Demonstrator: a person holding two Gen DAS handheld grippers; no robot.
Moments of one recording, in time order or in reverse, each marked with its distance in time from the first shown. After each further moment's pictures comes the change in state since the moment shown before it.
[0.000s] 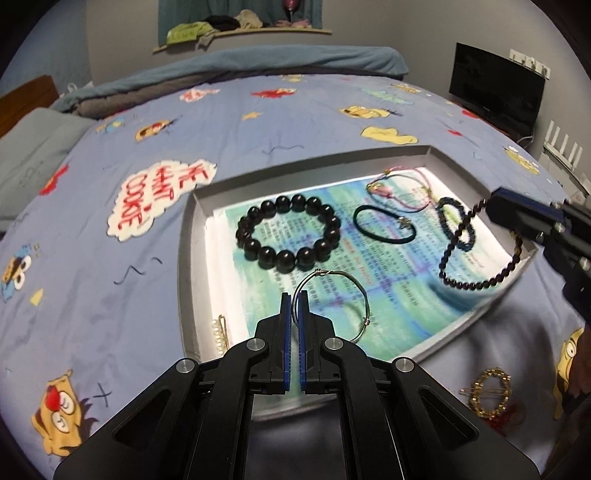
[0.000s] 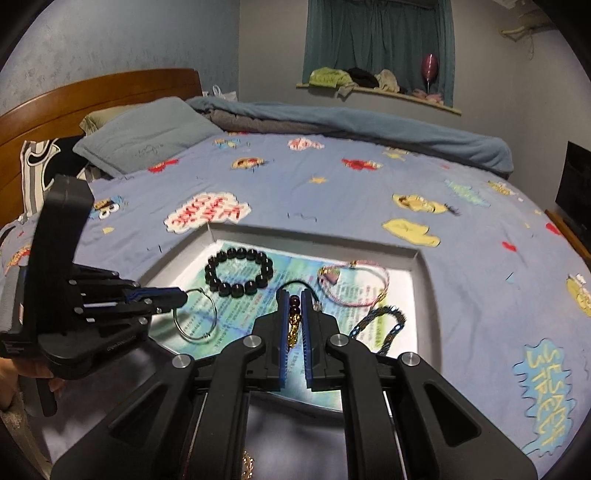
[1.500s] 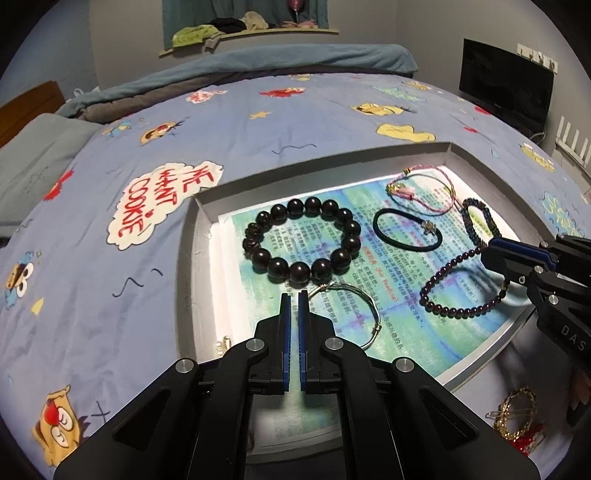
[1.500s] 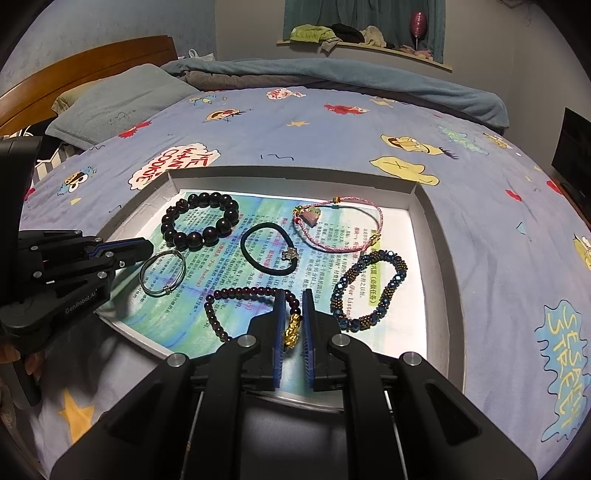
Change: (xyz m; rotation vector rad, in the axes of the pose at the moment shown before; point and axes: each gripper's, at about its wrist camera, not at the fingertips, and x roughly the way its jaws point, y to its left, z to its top) left arm 0.018 -0.001 0.006 0.011 -0.018 0.057; right arm 0.045 -0.020 -0.025 0.059 0.165 -0.040
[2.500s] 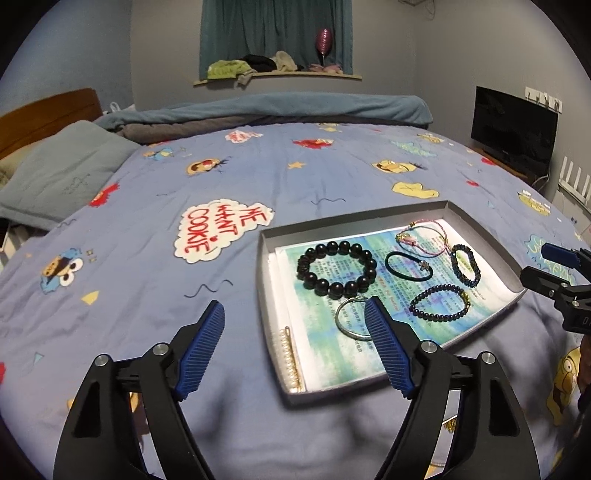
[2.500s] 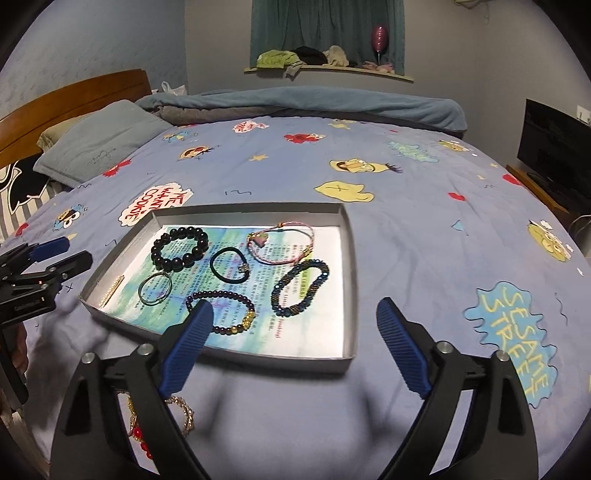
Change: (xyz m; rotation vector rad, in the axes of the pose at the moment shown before) left arm -0.081 0.029 -0.016 -0.083 -0.173 0.050; right arm -0.073 -0.035 -0.008 0.093 -0.101 -0.082
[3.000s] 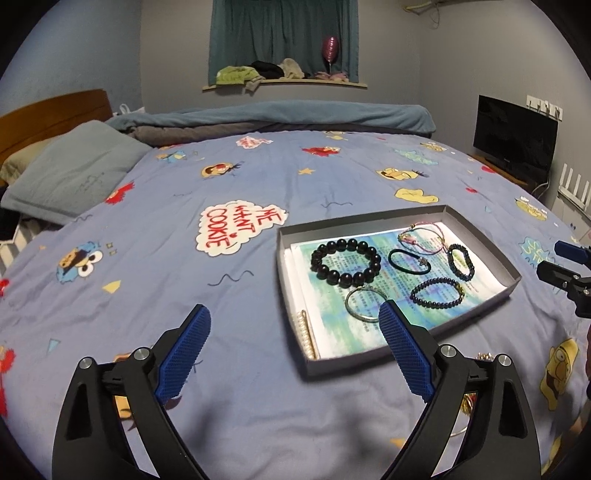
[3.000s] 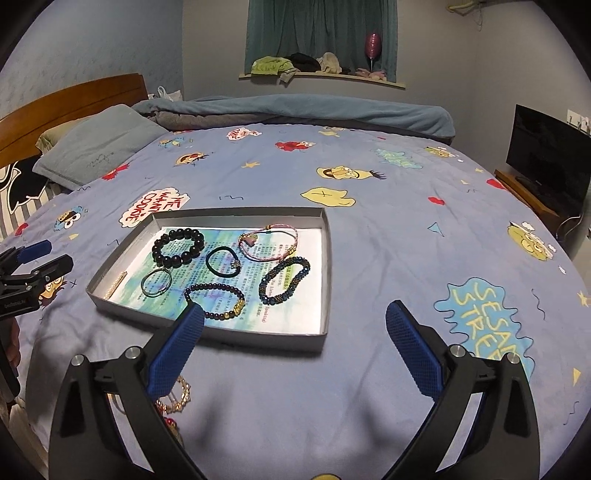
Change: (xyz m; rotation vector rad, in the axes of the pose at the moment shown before) left arm -0.034 0.014 -0.015 -0.019 -0.025 0.015; right arm -0.036 -0.009 -0.007 -0.005 -0.021 -0.031
